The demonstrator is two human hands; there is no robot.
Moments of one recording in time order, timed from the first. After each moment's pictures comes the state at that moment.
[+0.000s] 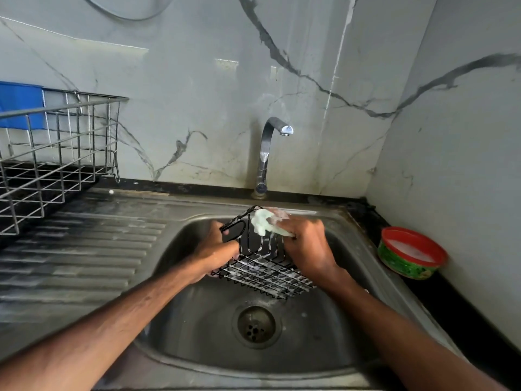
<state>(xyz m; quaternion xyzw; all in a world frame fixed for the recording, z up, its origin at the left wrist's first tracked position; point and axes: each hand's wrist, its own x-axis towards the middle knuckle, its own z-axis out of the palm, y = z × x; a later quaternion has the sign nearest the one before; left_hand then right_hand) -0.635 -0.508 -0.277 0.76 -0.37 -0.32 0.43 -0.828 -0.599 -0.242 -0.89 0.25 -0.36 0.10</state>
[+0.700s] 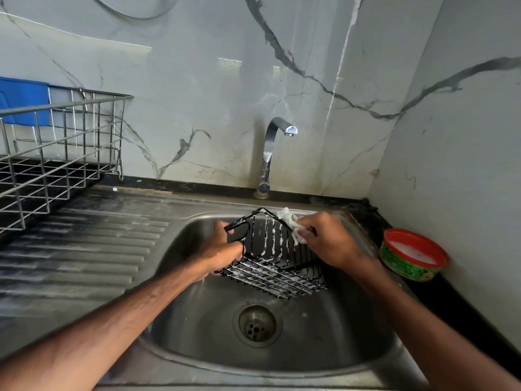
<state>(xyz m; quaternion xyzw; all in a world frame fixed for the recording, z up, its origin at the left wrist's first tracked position) -0.628 -0.517 -0.289 0.76 -0.38 -0.32 0.41 -0.850 -0.636 -0.227 -0.92 0.29 -0.23 0.13</state>
